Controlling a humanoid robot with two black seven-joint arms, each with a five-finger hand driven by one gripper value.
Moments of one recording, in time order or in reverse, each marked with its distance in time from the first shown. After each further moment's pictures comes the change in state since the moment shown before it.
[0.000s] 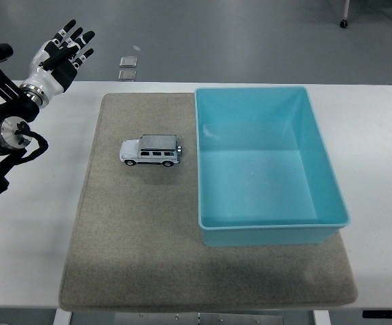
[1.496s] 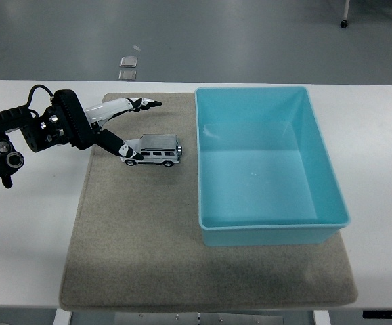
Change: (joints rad) left arm -0.037 0.303 0.353 -0.579 1.193 0.122 0.033; right arm 0.001 0.000 0.000 0.000 0.000 0.000 0.000
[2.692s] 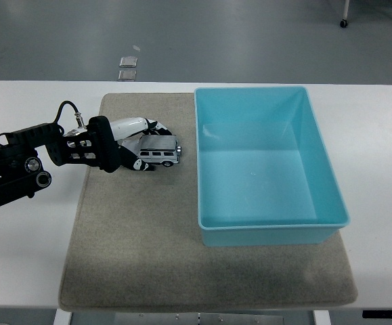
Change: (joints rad) left arm -0.017 -0.095 0.091 0.030 0.123 0.096 0.096; right arm 0.000 0.000 0.000 0.000 -0.001 0.000 0.000
